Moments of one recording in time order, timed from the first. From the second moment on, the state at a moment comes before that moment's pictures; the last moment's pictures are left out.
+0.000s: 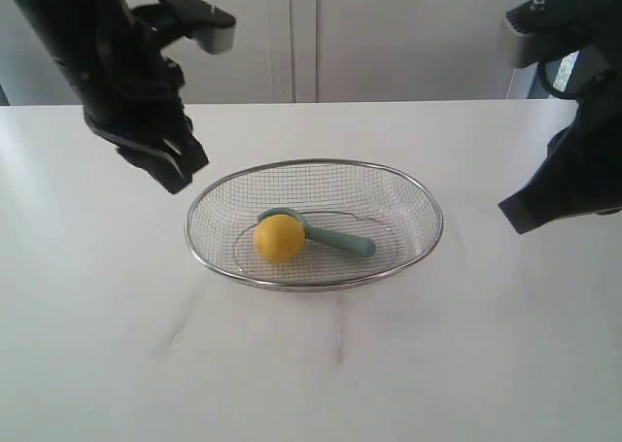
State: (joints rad) left arm -0.59 1.62 -1.56 -0.07 1.30 0.33; right arm 0.46 1.11 -1.06 -0.12 1.04 -0.07
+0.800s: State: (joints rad) left arm -0.59 1.24 -1.36 -0.05 1.32 0.29; right arm 0.46 1.11 -1.06 -0.12 0.97 -0.07
